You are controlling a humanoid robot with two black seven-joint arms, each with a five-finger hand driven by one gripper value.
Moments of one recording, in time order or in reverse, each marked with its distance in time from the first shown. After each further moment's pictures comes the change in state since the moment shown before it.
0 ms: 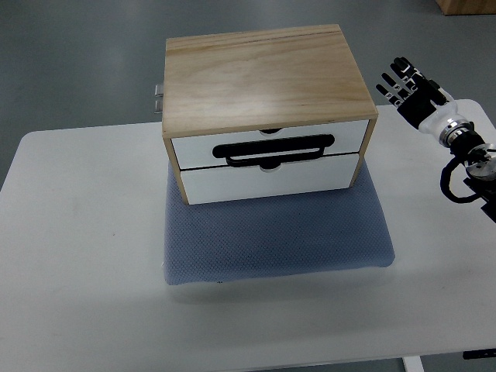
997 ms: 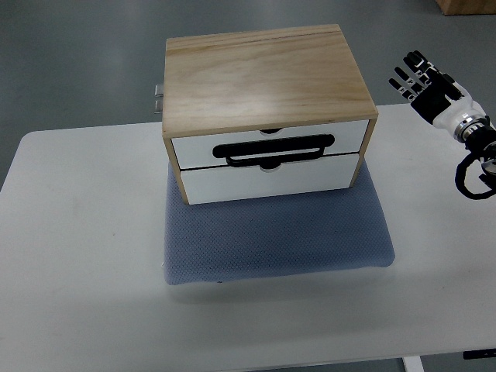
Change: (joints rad) left arm -0.001 0.000 0.001 0.006 0.001 0.003 0.000; right arm 0.004 -0.062 -0.002 0.003 -0.005 0.018 -0.006
